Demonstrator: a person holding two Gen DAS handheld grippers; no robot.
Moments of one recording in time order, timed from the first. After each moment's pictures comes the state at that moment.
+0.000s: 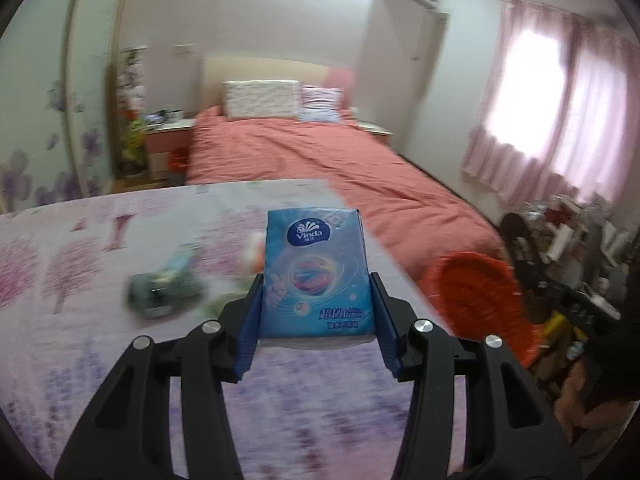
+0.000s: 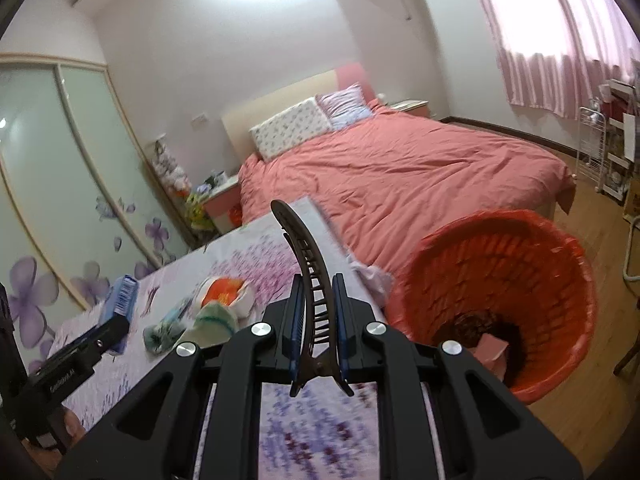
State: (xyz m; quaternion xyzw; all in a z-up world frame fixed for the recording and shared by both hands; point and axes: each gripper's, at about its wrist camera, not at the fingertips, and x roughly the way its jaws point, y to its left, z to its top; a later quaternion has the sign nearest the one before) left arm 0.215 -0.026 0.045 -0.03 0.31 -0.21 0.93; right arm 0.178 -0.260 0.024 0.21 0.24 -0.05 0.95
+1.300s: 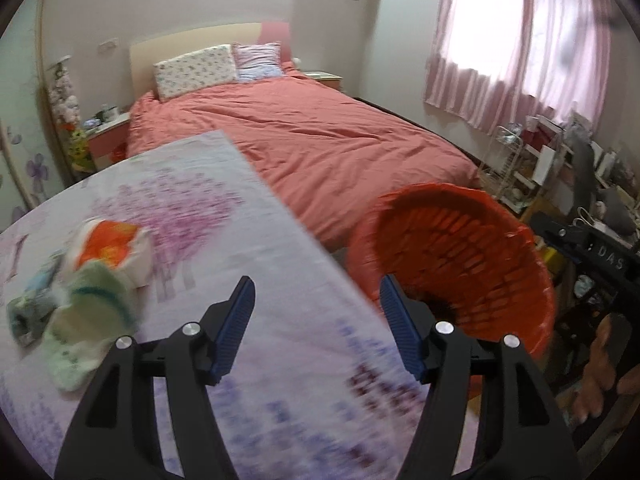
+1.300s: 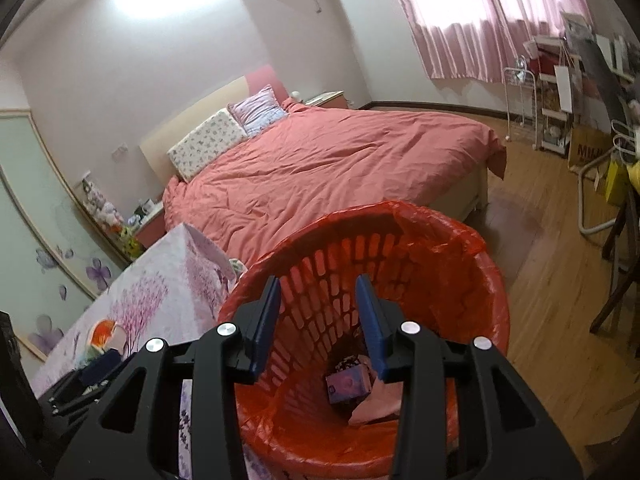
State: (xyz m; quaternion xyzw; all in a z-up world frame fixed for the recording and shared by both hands) left arm 0.258 -0.167 -0.040 0.07 0.36 -0.25 0.90; right arm 0.183 -0.375 -0.033 0.25 0.27 -0.16 0.92
